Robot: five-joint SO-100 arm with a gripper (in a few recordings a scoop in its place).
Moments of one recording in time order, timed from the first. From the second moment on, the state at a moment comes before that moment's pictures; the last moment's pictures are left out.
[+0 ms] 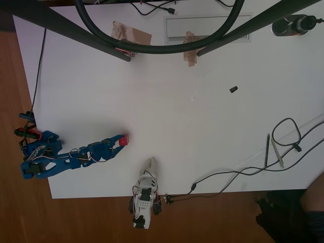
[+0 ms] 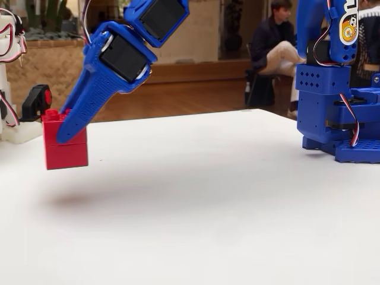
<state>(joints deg) -5.4 83.4 103.0 20.7 -78.6</state>
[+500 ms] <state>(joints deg) -4.0 63.1 78.4 15.5 -74.0</state>
